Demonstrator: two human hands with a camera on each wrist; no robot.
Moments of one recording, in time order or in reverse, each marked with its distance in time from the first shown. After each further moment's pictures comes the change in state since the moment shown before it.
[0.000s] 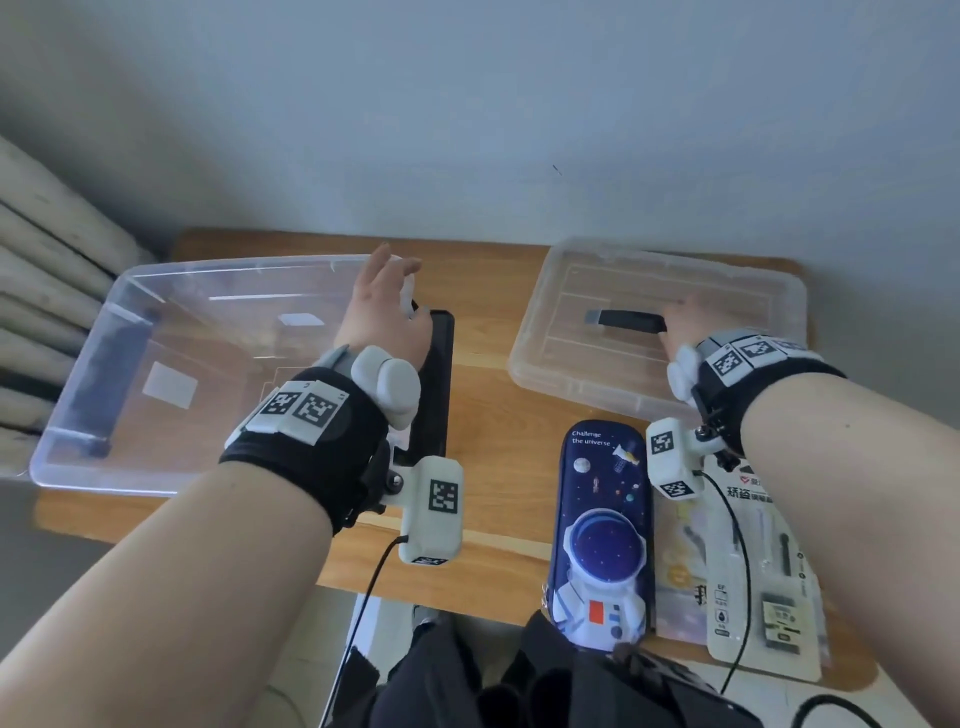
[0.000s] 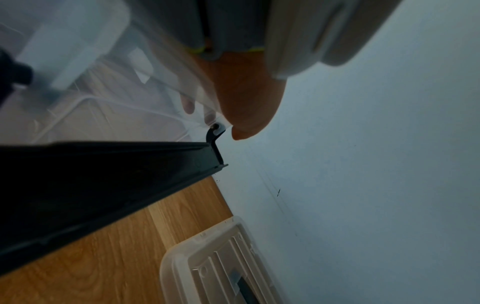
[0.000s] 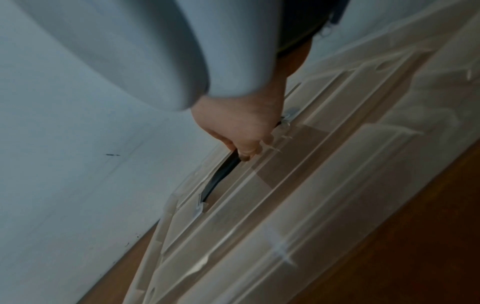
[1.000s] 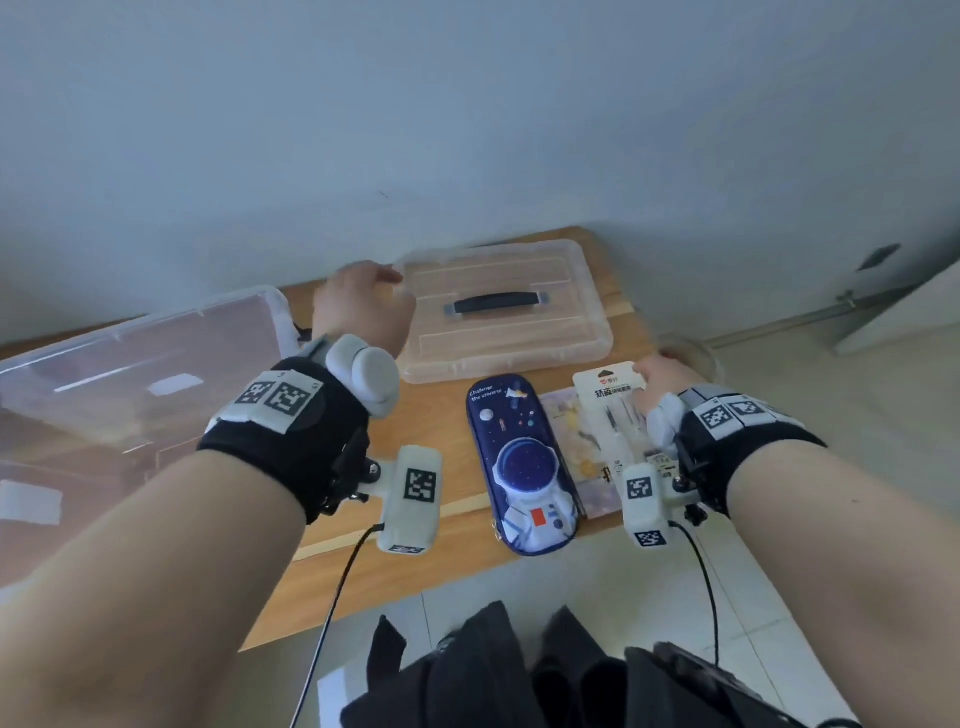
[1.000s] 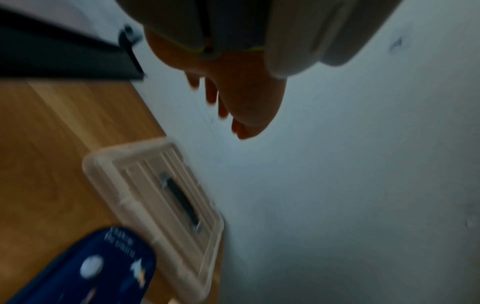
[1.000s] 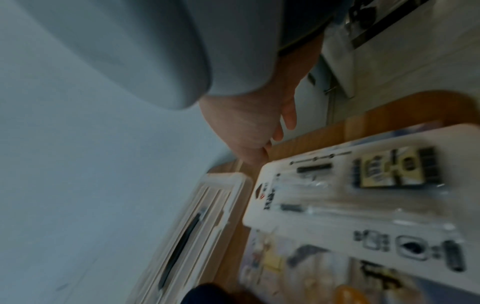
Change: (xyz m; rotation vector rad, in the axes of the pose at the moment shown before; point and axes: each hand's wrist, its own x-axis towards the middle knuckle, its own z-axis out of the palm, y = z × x) left_hand -0.006 0.001 -0.015 0.037 -0.020 -0.148; right_hand -0.067 -0.015 0.026 0.286 -0.316 0.075
